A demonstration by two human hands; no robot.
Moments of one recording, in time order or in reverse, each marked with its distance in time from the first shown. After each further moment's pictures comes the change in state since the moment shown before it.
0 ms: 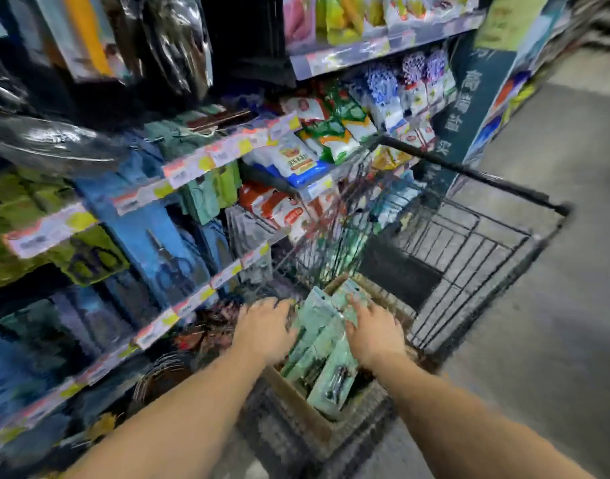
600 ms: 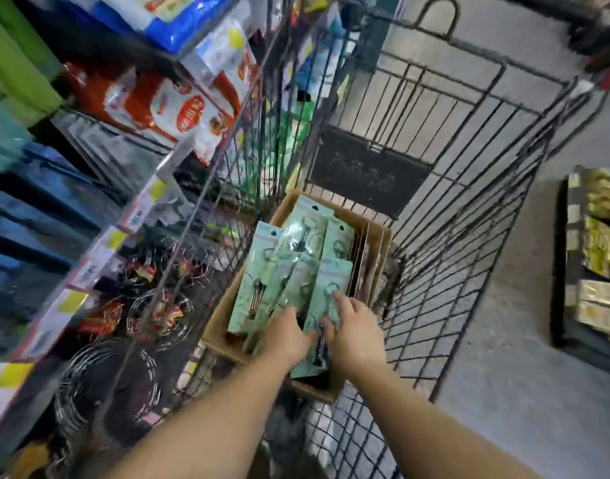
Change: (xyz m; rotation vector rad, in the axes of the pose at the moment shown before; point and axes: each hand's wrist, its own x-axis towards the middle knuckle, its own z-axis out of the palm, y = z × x) left_hand 0.109 0.049 0.185 -0.473 -0.476 -0.049; right_hand 0.045 0.024 0.154 0.275 -0.075 0.419
